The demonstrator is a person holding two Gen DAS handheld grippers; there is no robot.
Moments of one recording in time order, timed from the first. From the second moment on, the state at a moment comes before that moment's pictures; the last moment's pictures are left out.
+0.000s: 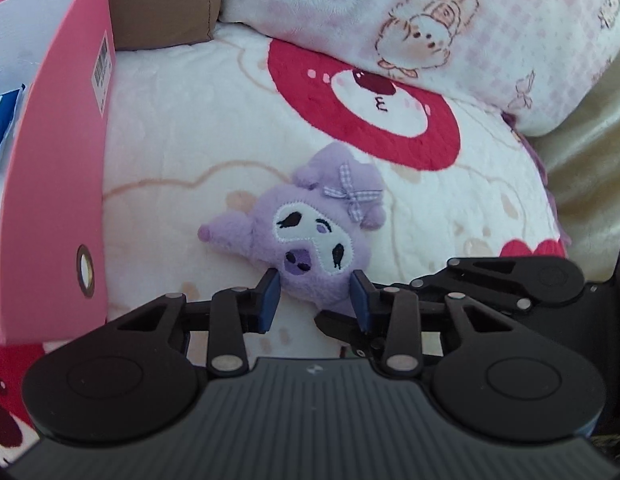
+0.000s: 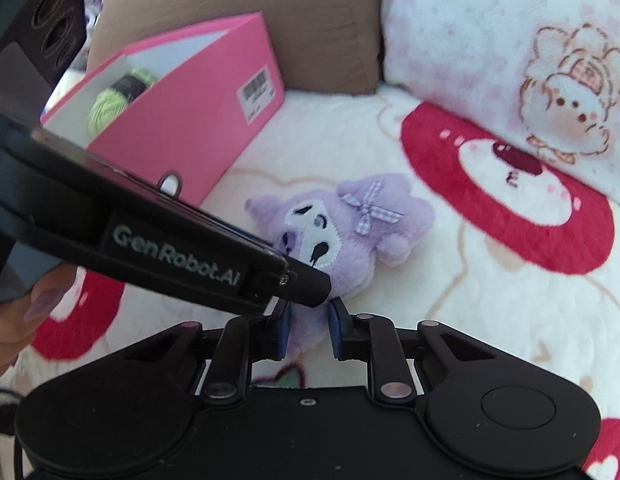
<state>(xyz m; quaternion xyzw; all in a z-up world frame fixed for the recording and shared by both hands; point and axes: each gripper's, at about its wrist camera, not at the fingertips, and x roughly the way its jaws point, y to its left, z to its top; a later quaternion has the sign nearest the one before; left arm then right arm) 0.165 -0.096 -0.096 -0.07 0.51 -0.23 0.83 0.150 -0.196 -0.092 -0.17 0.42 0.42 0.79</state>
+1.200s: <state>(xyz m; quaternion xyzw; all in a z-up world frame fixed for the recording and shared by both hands) 0.168 -0.082 -0.099 -0.14 0.47 -0.23 0.84 0.167 -0.180 -0.114 -0.24 0.32 0.41 0.82</state>
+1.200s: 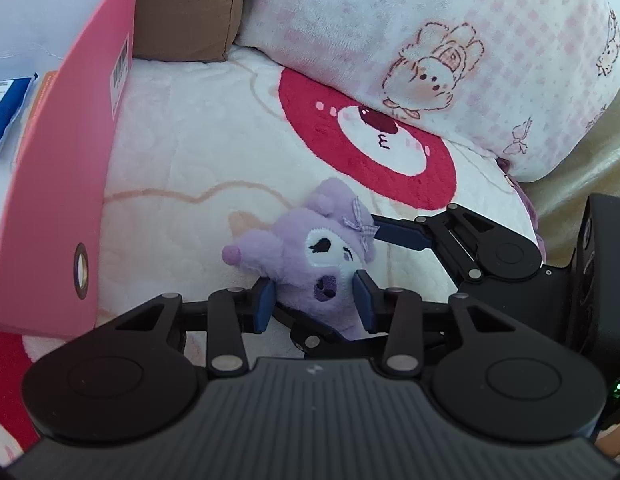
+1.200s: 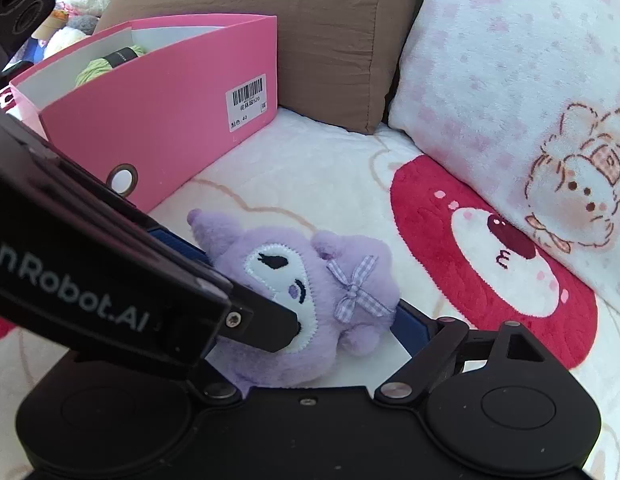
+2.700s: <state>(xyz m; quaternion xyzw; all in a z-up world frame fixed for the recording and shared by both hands) 0.040 0.049 0.013 -0.16 0.46 -0.25 0.84 0.013 -0.180 0.020 -0.17 0.31 0.49 0.79</state>
